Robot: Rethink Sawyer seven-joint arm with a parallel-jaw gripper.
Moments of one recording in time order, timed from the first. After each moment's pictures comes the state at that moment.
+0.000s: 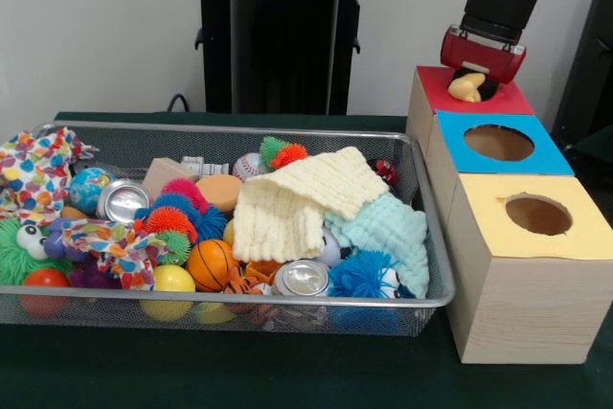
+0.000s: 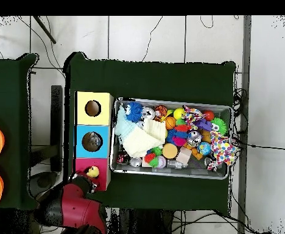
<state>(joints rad) 0.55 -0.57 -0.33 2.08 0.50 -0.02 2.06</state>
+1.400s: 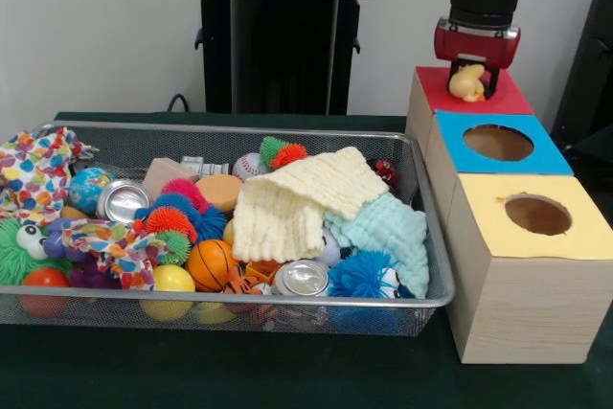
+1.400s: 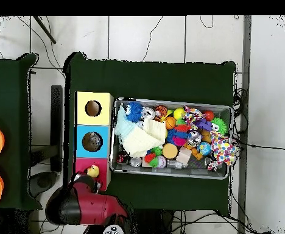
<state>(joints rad) 0.21 -0.73 -0.06 2.20 0.28 -0.02 2.06</state>
